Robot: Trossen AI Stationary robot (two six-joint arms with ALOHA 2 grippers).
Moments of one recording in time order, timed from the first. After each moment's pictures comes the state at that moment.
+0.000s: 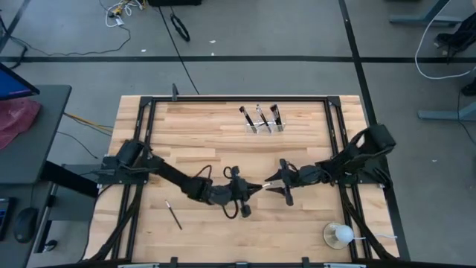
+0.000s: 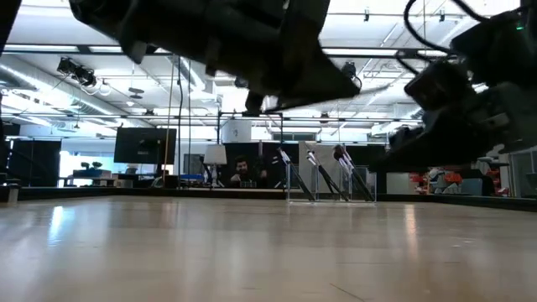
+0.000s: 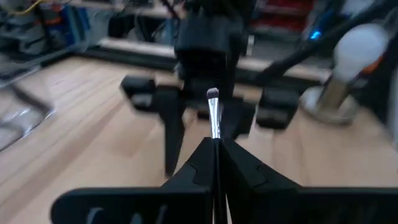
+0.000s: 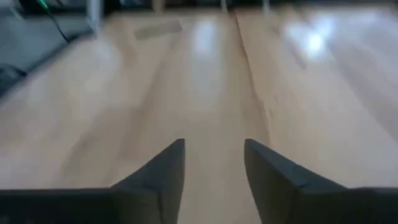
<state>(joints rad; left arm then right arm) -0.38 1.99 1.06 0.69 -0.62 -0.25 0.31 1.67 0.22 1.10 0.19 0.14</state>
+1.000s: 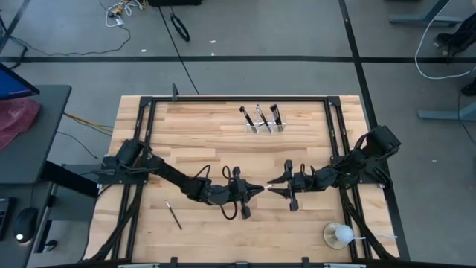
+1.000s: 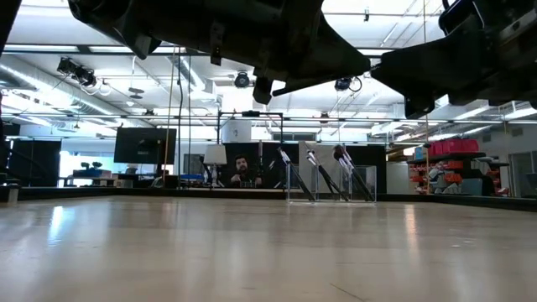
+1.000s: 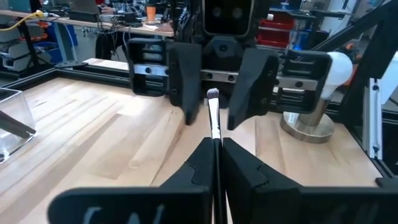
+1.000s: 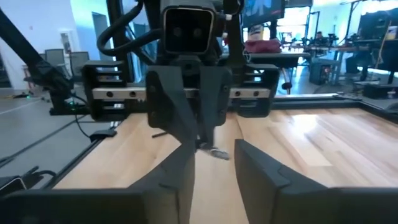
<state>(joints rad) -0.38 1.99 1.06 0.80 -0.58 -0.20 0.49 1.67 0.22 1.50 0.41 0.02</state>
